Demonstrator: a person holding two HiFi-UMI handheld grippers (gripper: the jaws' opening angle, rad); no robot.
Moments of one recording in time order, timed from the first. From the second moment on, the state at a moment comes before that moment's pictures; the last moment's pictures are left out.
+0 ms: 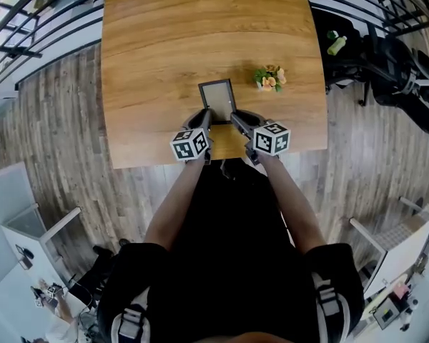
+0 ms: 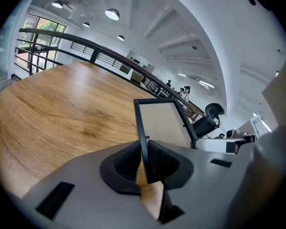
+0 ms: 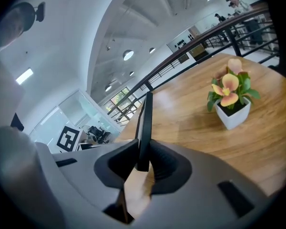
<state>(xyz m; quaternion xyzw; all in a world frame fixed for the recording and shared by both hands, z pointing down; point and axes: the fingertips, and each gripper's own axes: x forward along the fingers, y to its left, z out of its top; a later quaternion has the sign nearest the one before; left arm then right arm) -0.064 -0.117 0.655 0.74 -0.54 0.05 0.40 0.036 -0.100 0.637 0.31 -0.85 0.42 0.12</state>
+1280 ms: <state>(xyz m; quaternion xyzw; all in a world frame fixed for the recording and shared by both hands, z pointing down) -0.040 -0.146 0.635 0.79 -0.37 0.00 0.49 0.001 -0.112 0.641 0.40 -0.85 0.21 0.28</state>
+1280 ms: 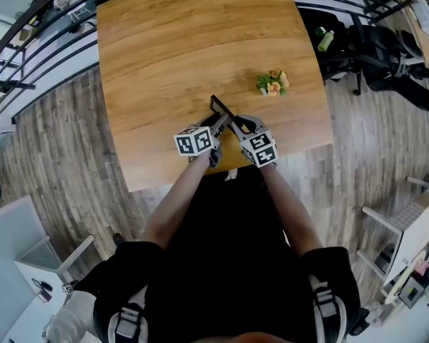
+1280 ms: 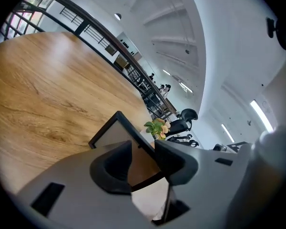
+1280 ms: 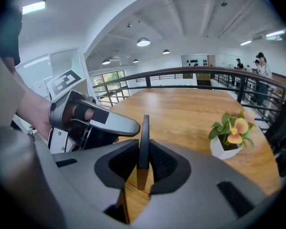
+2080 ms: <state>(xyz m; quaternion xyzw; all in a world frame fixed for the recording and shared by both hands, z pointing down) -0.053 -0.152 0.658 0.72 -0.40 -0.02 0.57 -0.024 -0.103 0.651 0.33 -0.87 0.05 0.37</state>
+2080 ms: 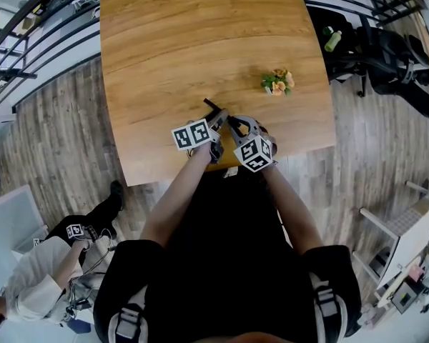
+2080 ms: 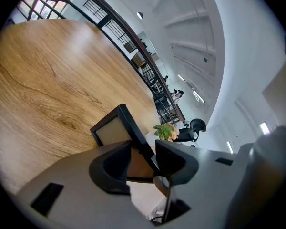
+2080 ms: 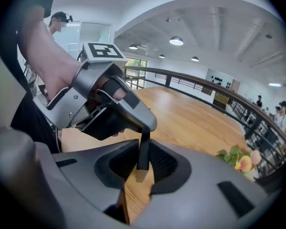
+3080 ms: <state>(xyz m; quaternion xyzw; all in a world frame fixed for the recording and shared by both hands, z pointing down) -0.070 -0.149 0.666 0.69 -0.40 -0.05 0.60 -0.036 -0.078 0.657 0.28 -0.90 0.06 0.33</state>
